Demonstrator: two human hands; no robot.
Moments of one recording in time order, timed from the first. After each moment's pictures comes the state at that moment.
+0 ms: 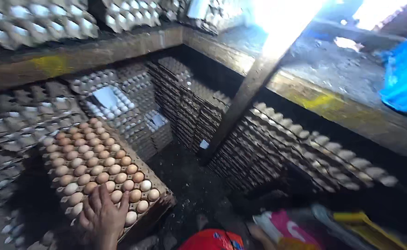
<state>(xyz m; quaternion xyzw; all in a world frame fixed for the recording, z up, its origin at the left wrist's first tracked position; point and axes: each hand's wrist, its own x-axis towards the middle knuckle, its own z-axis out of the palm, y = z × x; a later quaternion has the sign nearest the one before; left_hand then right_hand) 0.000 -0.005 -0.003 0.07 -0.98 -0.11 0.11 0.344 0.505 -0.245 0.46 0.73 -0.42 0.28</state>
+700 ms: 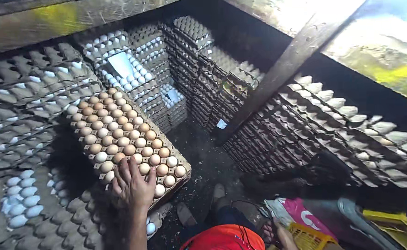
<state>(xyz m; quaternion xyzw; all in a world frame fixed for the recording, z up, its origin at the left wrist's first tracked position) 0.004 -0.007 0.007 0.06 -0.99 -0.10 0.09 0.362 0.437 -0.162 0.68 0.46 -0.57 0.07</state>
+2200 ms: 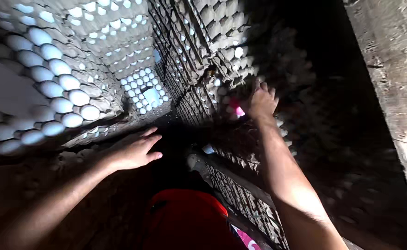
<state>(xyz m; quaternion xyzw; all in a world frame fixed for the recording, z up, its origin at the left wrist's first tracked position) -0.559 0.217 -0.037 -0.30 -0.84 -0.17 -0.42 -0.597 0.634 -0.009 0.24 0.97 0.01 0.09</state>
